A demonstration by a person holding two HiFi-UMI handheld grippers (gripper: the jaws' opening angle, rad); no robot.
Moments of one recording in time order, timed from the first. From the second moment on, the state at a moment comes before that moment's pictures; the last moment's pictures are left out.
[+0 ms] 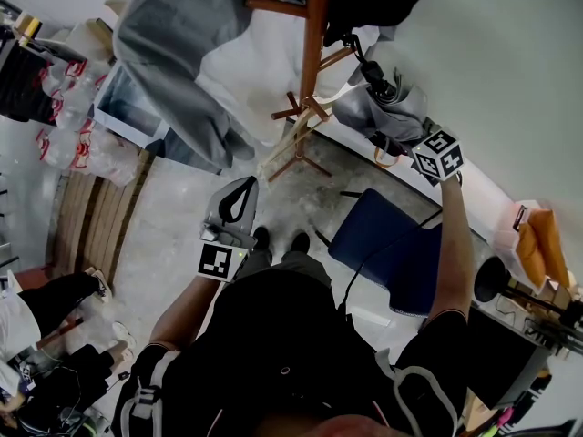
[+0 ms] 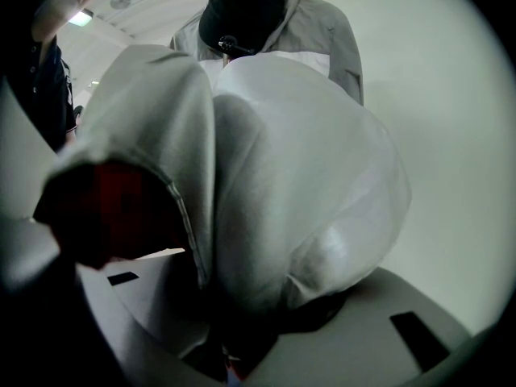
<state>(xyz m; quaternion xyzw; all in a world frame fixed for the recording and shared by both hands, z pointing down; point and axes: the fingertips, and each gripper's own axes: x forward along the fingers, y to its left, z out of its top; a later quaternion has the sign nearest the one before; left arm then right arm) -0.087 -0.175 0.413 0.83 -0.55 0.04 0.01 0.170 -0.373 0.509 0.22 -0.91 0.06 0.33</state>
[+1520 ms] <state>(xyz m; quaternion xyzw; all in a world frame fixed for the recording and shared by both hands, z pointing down) -0.086 -0.169 0.418 0.84 -0.55 0.04 0.00 0.098 -0.350 0.568 0.27 -0.91 0.06 0.30</state>
